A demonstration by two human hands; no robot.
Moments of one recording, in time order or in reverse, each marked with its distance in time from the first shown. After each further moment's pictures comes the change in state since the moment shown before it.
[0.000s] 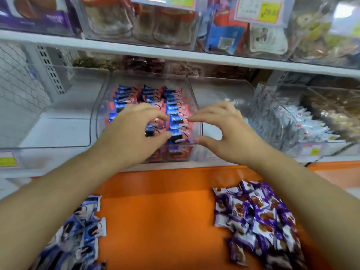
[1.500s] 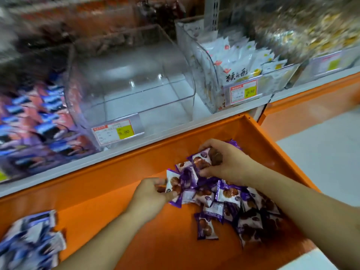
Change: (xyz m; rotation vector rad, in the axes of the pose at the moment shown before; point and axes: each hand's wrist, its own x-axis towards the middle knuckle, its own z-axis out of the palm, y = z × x) left_hand -0.067 0.130 0.297 -0.553 -0.580 -0.767; right_hand -0.232 0.183 0.049 0.595 -0.272 0.738
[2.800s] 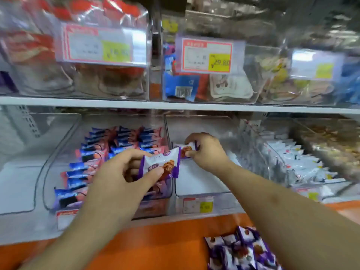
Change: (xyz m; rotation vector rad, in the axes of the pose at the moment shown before) left_hand -0.088 0.099 -0.249 -0.092 0.630 0.578; right_hand 0.182 -0.255 0.018 -0.314 0.385 -0.369
